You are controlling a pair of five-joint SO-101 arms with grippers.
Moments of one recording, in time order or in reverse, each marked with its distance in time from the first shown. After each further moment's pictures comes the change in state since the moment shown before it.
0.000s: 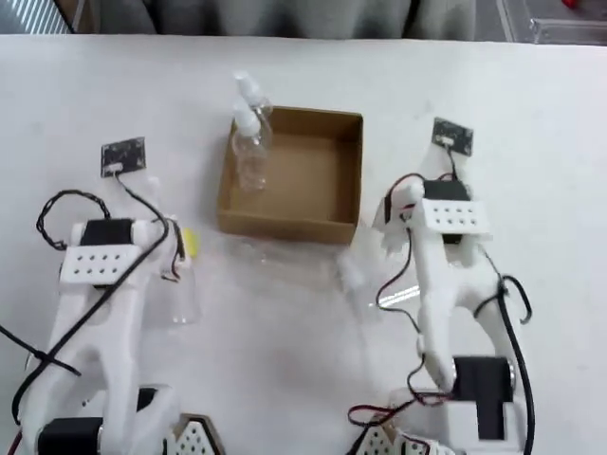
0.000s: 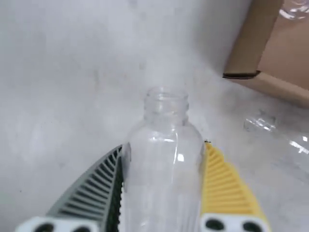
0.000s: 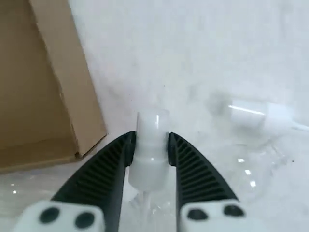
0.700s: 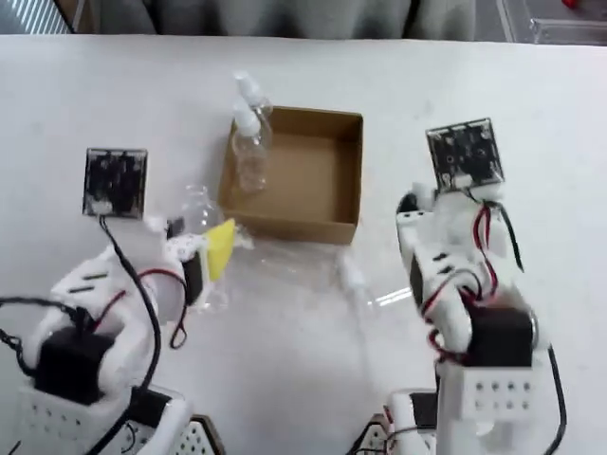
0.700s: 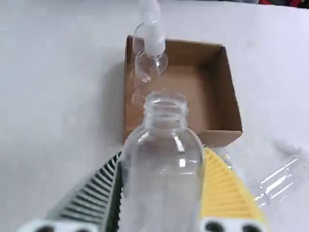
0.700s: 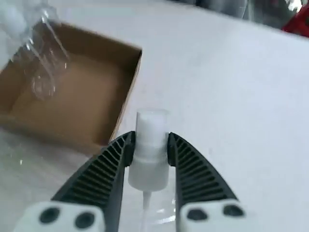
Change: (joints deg) left arm 17.8 -41.1 -3.3 7.6 -0.2; right arm -1.6 -51.2 6.2 2.3 30.4
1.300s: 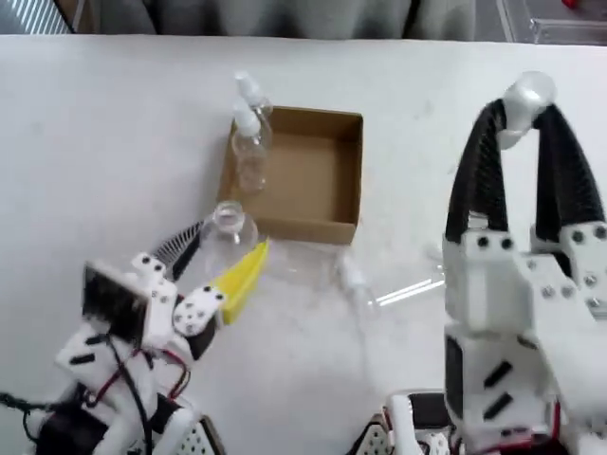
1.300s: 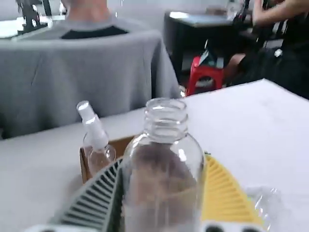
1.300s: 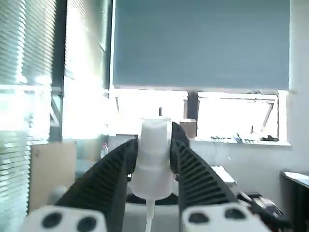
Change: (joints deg) left arm 11.8 -31.7 20.0 -16.5 -10.7; right arm -3.4 -13.2 -11.3 -34.4 -11.7
